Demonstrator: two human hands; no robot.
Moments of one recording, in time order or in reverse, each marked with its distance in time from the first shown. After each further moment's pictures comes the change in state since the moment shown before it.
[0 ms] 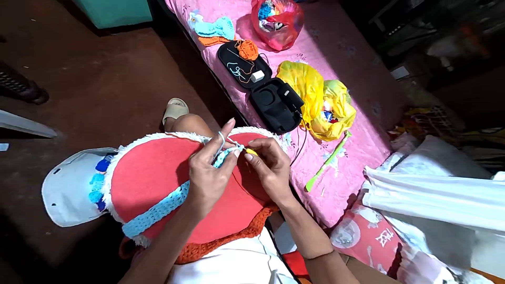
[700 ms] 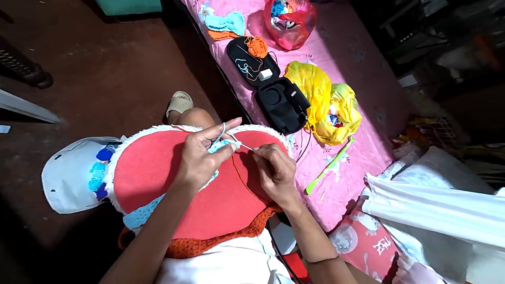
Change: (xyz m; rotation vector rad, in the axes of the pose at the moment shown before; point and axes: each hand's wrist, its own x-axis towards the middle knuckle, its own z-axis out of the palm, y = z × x) left_hand 0.021 0.004 -0.028 -0.135 -0.157 -0.233; right_hand -0.002 0.015 -0.008 -0.451 -0.043 -0.387
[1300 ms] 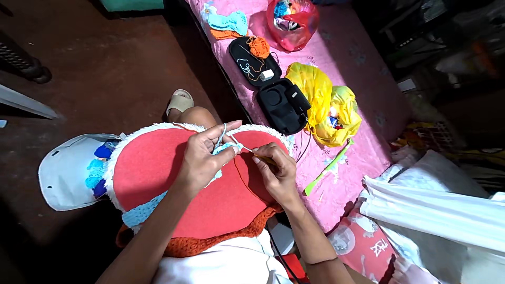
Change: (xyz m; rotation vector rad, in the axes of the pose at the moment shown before) left_hand -0.003 -0.002 -0.001 -0.035 -0.006 -0.043; right_hand 0.000 0.000 -0.001 0.215 -0.043 0.122
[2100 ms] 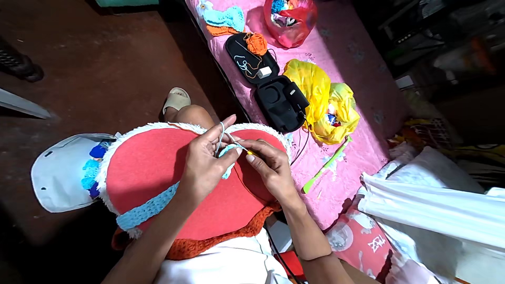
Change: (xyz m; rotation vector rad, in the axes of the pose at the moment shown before) left_hand -0.005 -0.001 0.015 0.042 0.056 -0.026; right_hand 0.012 -0.018 0.000 0.225 -0.141 0.367
